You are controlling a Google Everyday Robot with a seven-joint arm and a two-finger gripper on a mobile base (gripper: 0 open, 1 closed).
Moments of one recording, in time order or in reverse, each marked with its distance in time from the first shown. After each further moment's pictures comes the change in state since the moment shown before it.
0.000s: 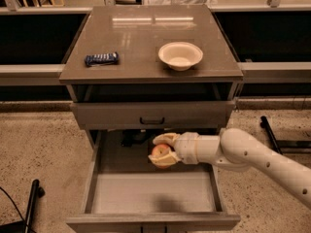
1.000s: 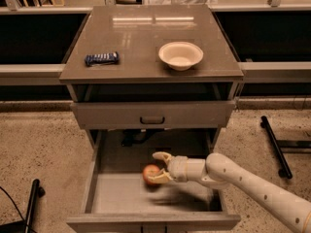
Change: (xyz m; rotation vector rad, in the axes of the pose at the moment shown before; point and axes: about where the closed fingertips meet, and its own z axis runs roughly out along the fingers) arm 0.152 0.006 0.073 -0.058 -0.051 0.114
